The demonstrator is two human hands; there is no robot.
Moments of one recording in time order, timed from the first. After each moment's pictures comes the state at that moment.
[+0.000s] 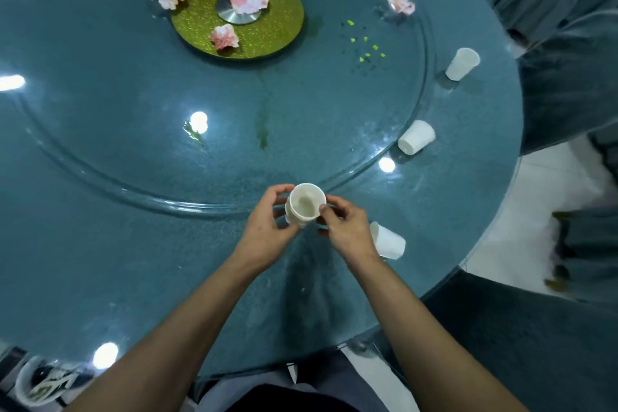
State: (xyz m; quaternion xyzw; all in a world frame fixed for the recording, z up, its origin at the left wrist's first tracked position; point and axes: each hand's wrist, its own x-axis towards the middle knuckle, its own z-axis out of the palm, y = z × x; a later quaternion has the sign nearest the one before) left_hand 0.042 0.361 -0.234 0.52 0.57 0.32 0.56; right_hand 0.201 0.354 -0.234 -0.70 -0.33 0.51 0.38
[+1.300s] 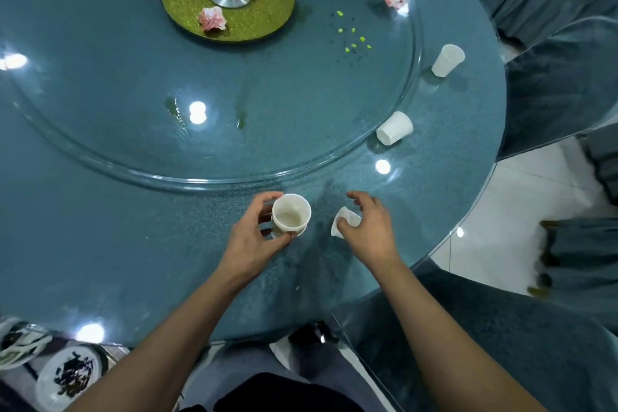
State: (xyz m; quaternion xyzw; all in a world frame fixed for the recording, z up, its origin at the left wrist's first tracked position) left_hand 0.084 0.297 -0.246 0.54 0.57 0.35 0.51; right_hand 0.312 0.307 -0.236 -0.77 -0.54 0.30 0.16
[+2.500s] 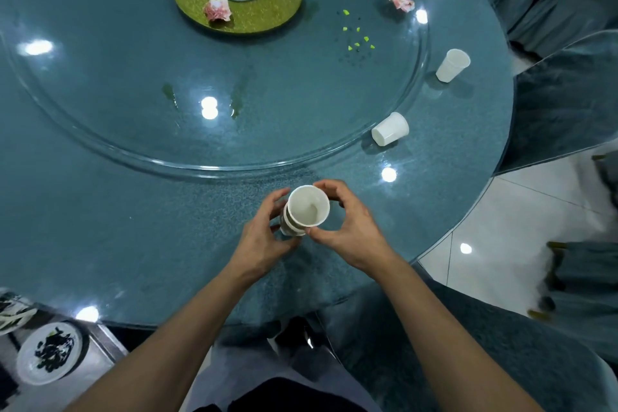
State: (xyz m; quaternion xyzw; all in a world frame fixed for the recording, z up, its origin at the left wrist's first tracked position) left_hand 0.145 0.281 -0.267 0.52 0.57 0.36 0.52; right_hand 0.334 0.302 -0.199 -0.57 -0.64 0.45 0.25
